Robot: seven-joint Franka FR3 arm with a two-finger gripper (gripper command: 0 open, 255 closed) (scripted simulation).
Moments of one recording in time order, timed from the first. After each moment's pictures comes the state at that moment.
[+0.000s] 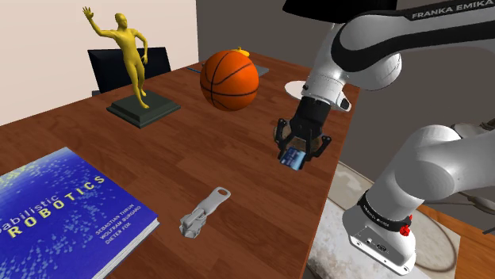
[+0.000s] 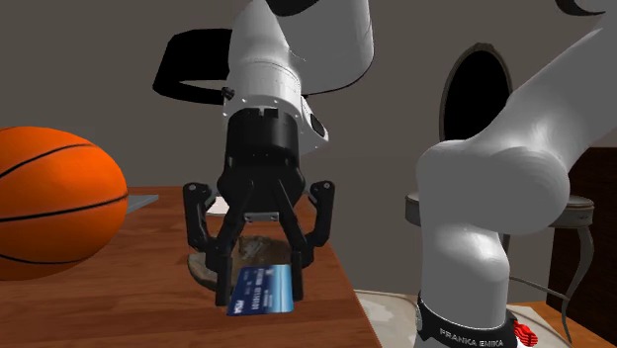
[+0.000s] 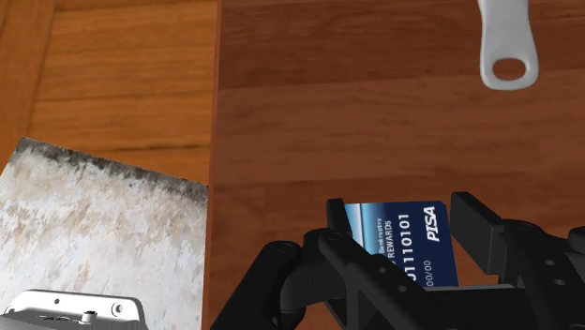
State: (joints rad) arm 0.04 -0.84 0.26 -2.86 0.82 1.86 1.16
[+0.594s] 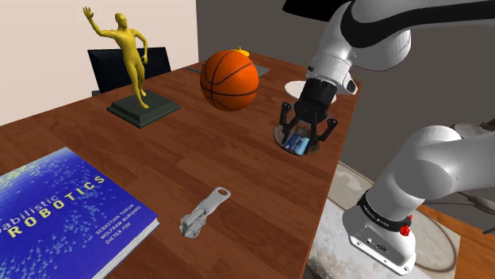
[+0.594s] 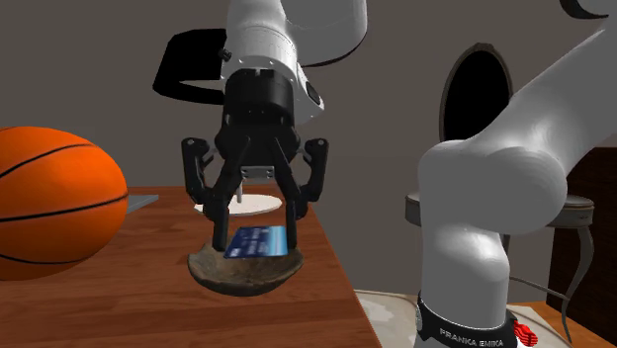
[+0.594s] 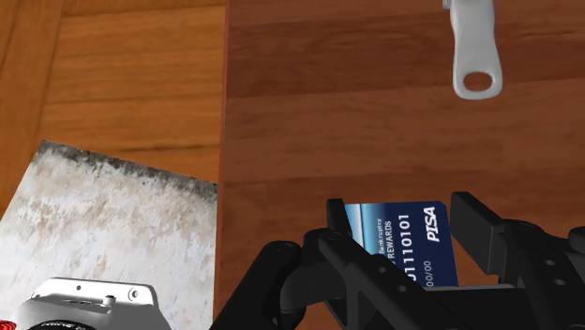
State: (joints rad) arm 0.01 -0.85 0.21 -2.77 0.75 1.75 1.19
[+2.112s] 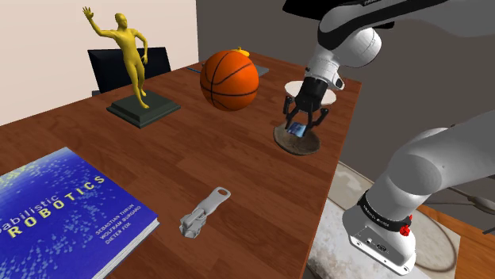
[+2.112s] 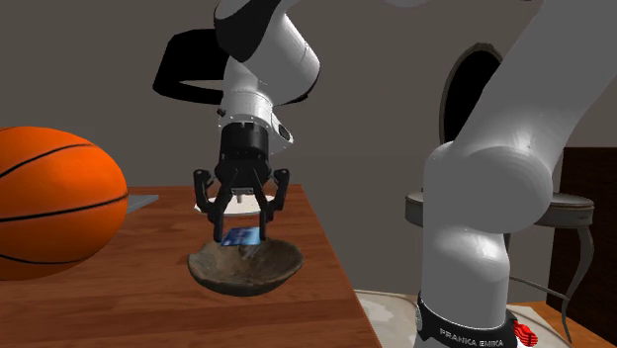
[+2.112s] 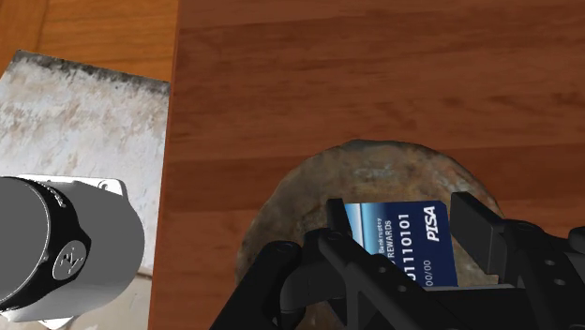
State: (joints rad) arm -0.14 -0.53 0.01 -2.66 0.55 1.82 0.91
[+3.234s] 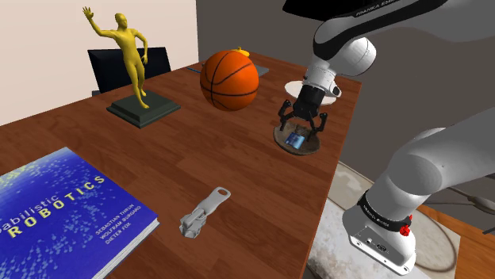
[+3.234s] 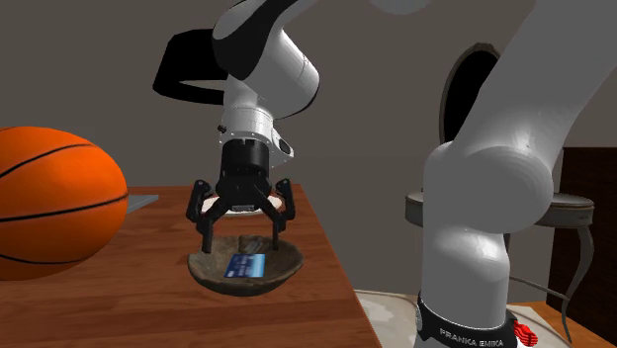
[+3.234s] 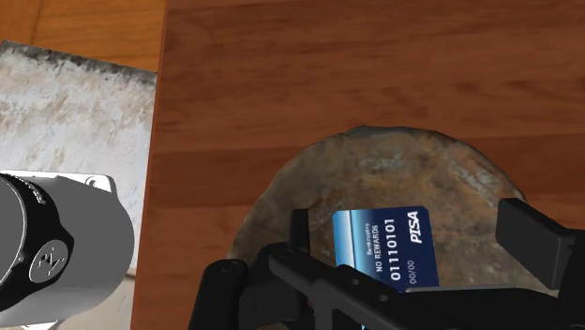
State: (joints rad) arm -0.13 -0.50 0.01 -2.70 0.57 1.89 0.87
